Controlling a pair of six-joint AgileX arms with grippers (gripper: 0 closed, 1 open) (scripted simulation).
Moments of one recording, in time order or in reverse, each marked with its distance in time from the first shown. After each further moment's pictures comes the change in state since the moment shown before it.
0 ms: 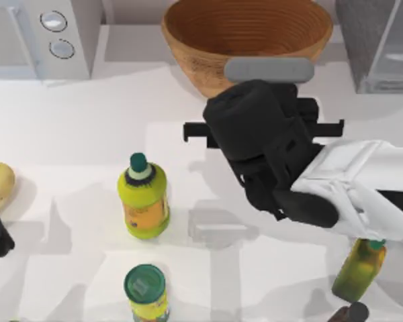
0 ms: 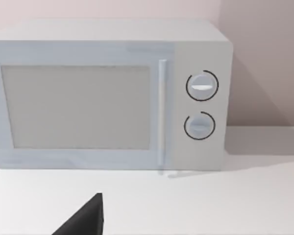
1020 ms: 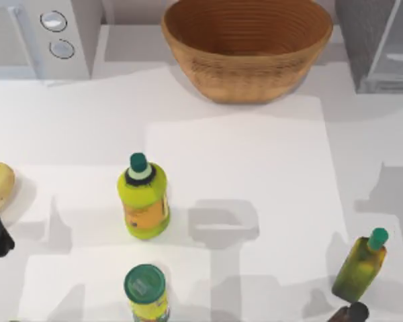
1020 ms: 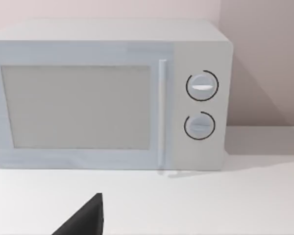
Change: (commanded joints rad) left arm 0.000 0.000 0.000 0.000 0.000 0.000; right arm -0.624 -1.335 -0.691 -0.031 -0.549 -0.368
